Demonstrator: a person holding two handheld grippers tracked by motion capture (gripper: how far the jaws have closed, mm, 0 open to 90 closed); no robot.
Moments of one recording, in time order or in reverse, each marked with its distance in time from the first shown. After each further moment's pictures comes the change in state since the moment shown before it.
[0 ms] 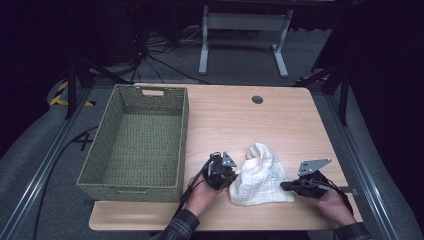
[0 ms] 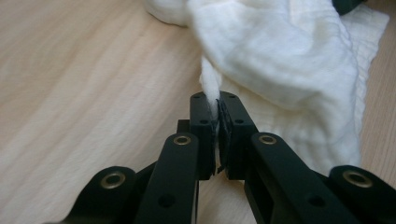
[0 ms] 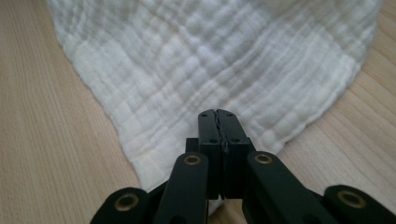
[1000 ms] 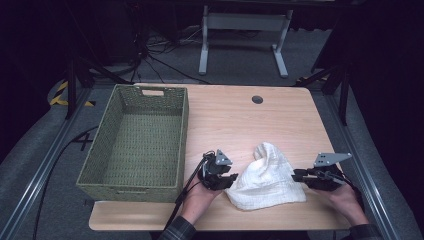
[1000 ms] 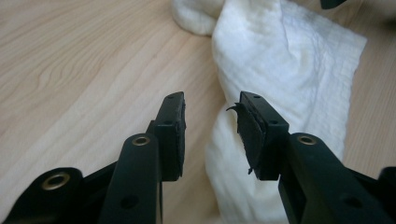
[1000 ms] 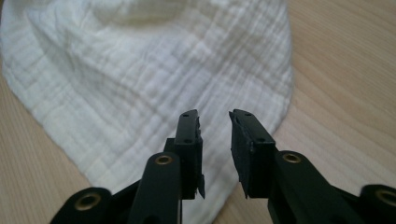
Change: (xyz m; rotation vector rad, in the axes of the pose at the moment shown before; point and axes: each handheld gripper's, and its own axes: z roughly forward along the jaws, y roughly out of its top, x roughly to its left) left arm -0.007 0.011 -0.017 -0.068 -0.004 -0.071; right arm -0.025 -0.003 -0.030 -0.116 -0.097 0.063
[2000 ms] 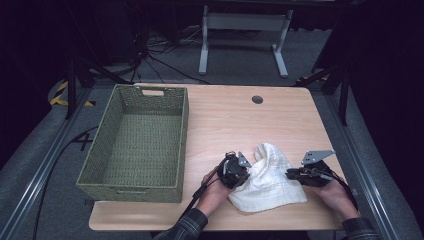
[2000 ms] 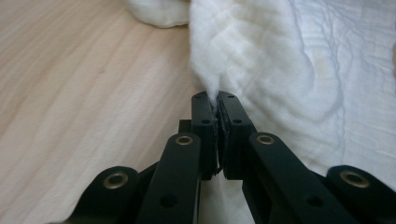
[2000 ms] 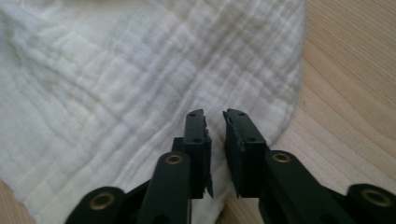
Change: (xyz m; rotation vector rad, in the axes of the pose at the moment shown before) left arm -0.007 0.009 0.048 0.100 -0.008 0.121; right arm -0.005 0.003 0.027 0.107 -0.025 -0.049
